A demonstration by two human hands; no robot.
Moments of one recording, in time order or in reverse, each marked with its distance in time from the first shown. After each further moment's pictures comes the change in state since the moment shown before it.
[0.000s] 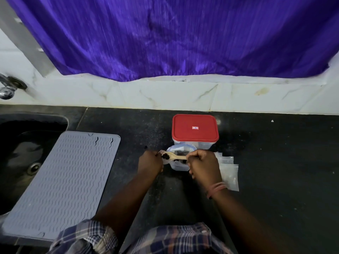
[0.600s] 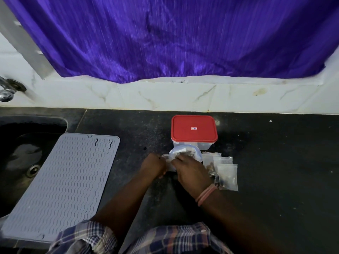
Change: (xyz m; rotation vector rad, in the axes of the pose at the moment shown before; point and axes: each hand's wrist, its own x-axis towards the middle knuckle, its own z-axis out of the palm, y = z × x) left_hand 0.001 0.000 0.005 0.015 -0.200 -0.047; right_hand -0.006 0.016 0.021 -0.771 -0.078 -0.852
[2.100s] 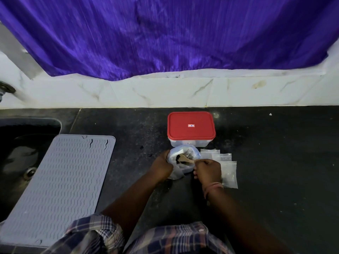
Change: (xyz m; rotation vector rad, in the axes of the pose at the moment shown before) left_hand 0.015 -0.007 0.032 -0.134 -0.214 0.254; right_hand -0.012 0.051 0.025 0.859 0.198 1.289
